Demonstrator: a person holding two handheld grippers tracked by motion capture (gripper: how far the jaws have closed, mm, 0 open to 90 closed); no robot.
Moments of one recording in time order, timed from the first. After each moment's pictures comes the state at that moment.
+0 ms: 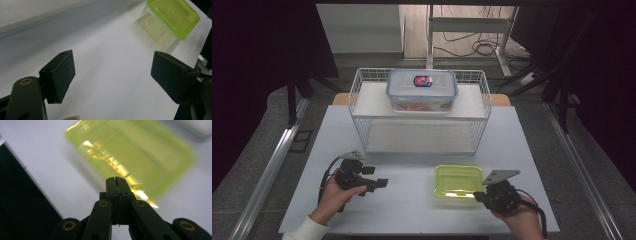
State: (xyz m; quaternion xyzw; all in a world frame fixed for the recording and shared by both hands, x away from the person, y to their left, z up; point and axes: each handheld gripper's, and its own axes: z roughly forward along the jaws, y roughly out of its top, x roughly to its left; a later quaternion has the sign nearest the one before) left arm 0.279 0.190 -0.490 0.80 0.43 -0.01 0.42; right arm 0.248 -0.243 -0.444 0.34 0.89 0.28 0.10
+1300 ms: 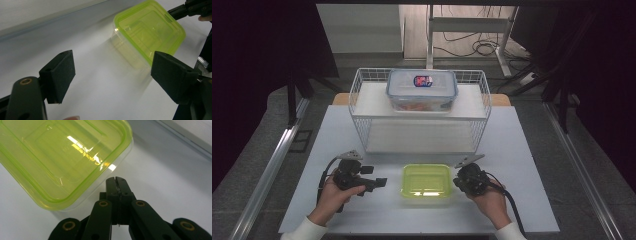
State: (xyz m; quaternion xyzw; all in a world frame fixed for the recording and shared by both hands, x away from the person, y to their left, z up) left arm 0.277 0.194 -0.487 0.79 0.44 0.00 0.43; right arm 0.302 -0.179 -0.481 0.36 0.89 0.25 0.11
